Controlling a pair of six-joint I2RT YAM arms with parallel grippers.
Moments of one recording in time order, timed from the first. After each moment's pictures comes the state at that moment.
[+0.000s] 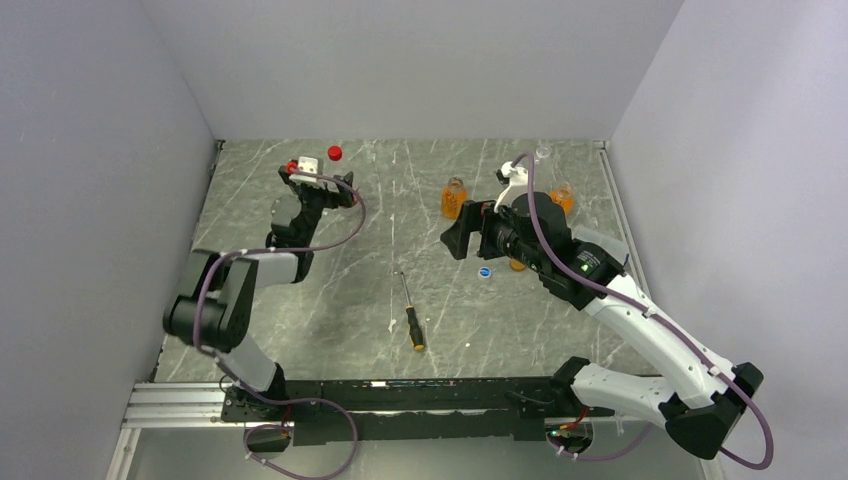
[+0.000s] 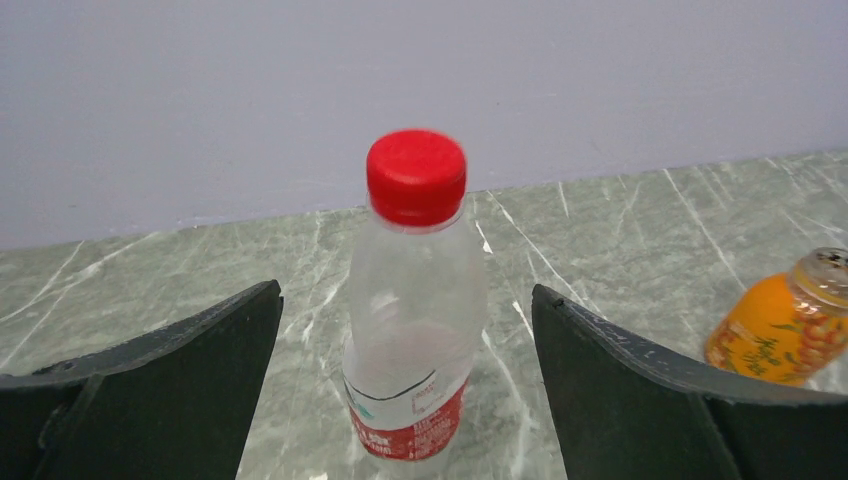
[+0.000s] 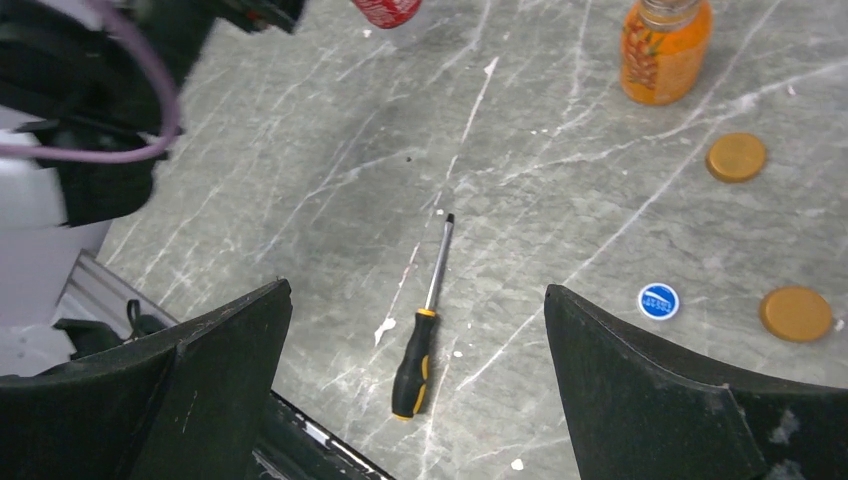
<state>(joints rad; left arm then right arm) -0.22 1.70 0.68 1.18 0.02 -0.04 0.72 1.02 1.10 -0.49 0.07 0.49</state>
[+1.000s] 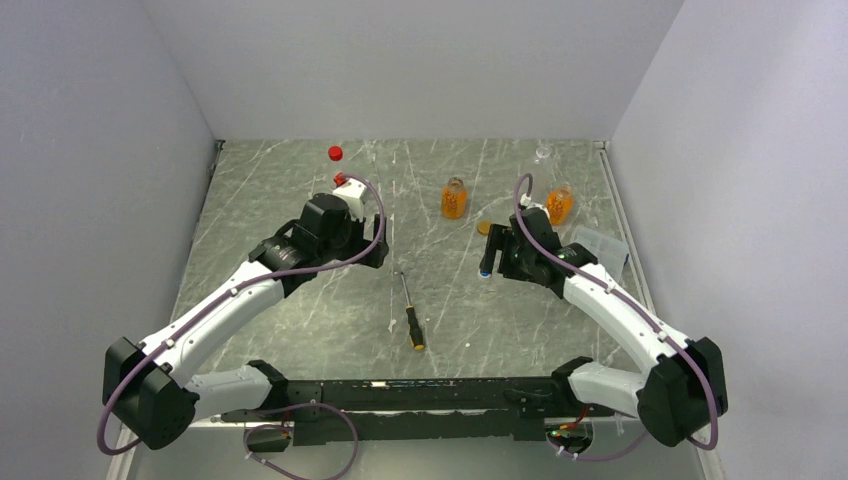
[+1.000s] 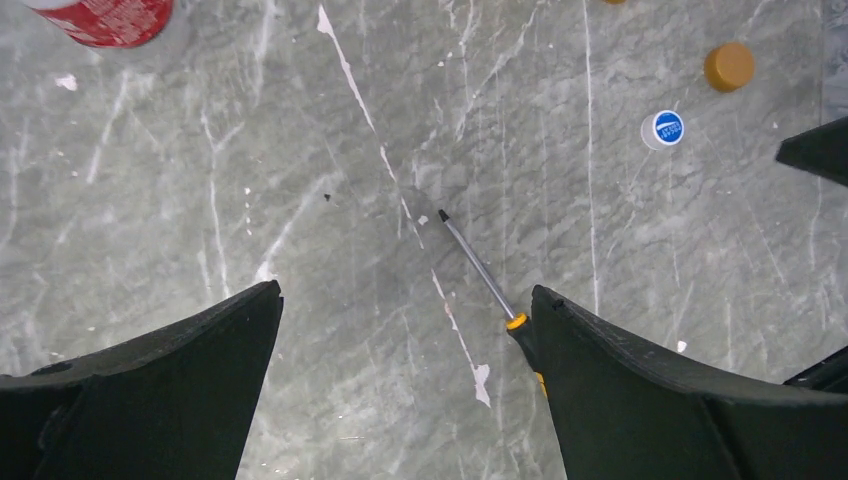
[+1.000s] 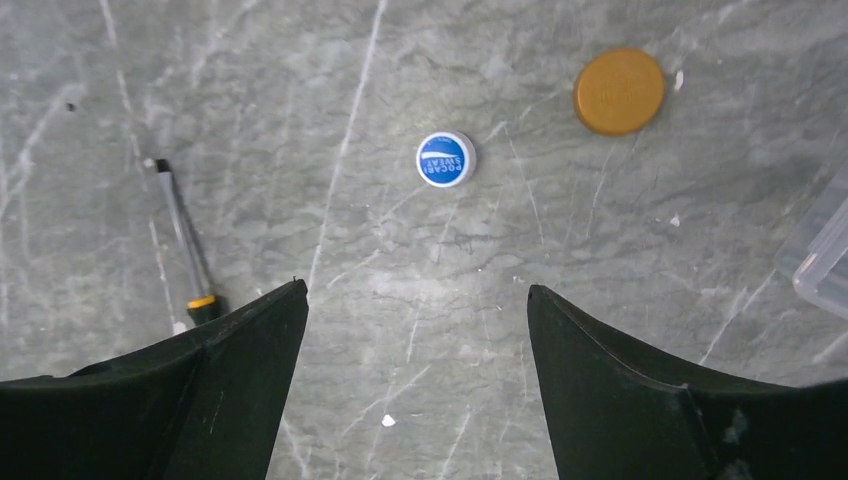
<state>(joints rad) -0.61 1.15 0.97 -0.44 -0.07 -0.26 0.45 1.12 0.83 -0.57 0.10 0.58</state>
